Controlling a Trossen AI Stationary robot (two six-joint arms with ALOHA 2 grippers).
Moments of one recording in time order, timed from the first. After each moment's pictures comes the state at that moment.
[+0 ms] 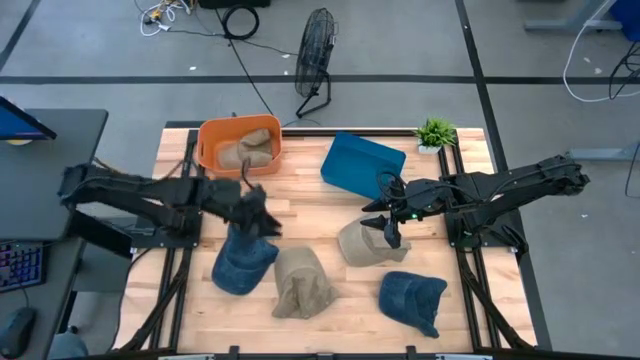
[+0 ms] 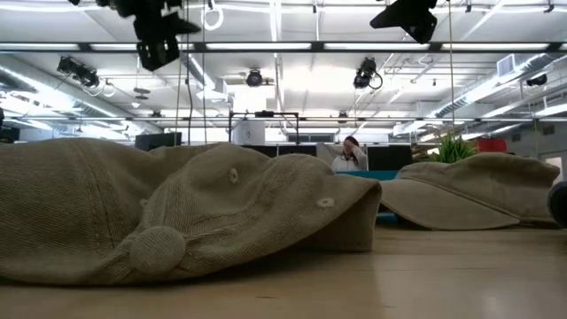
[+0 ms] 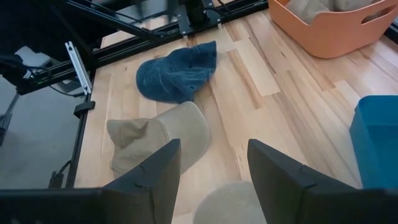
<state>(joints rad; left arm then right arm) -0.14 1.03 0.76 -0.18 0.14 -0.65 0.19 1.11 0.98 -0.42 0.15 0.41</state>
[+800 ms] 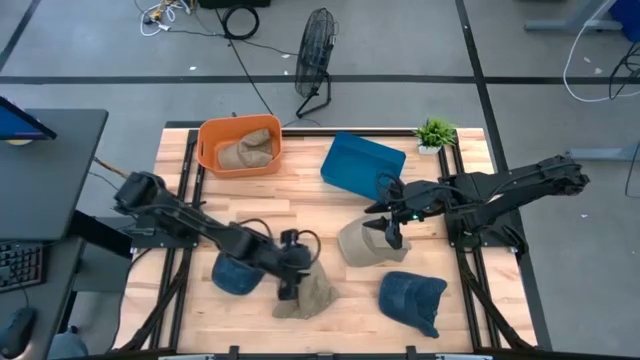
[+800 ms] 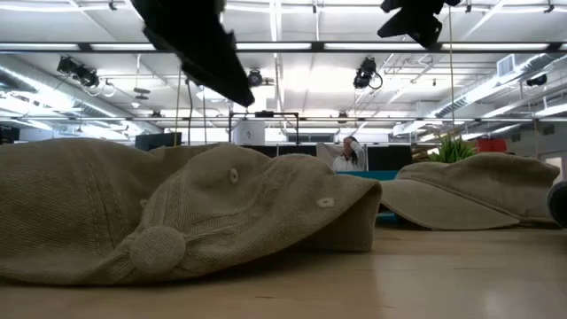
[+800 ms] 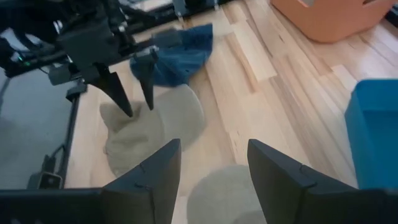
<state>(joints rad) -0.43 1.69 1.15 -0.35 -0.29 -0.35 0.19 1.11 0.98 -0.49 0.14 0.41</state>
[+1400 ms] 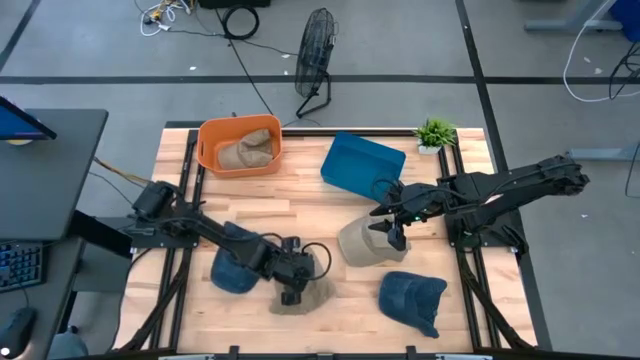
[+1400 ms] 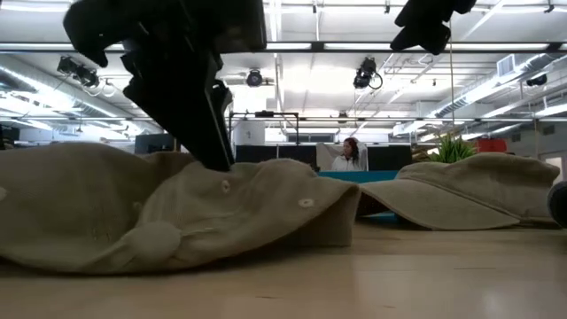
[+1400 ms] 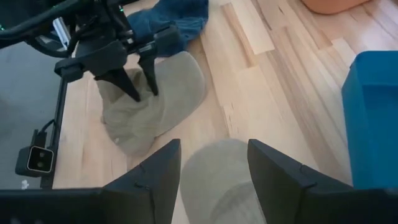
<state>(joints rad) -0.43 1.83 1.18 -0.44 -0.26 -0.41 0.19 1.11 0.98 -0.58 0.11 0.41</state>
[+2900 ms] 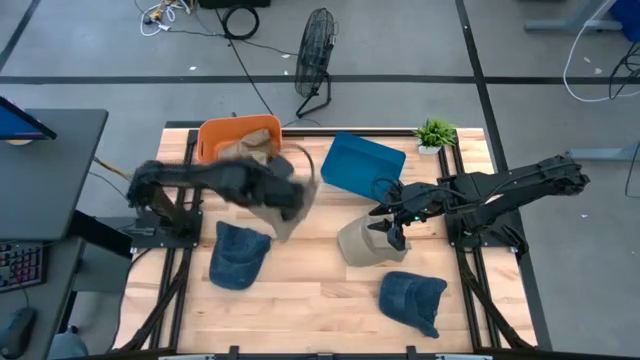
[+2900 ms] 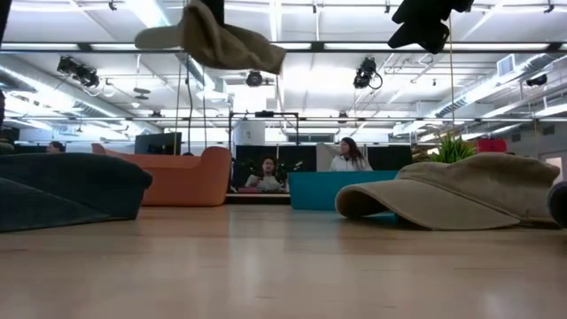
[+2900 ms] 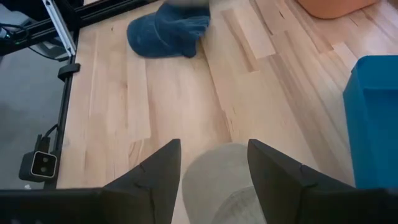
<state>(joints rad) -0.10 1.70 1.94 -1.55 -0.57 -0.89 0.19 1.11 0.98 -0.56 0.12 0.41</state>
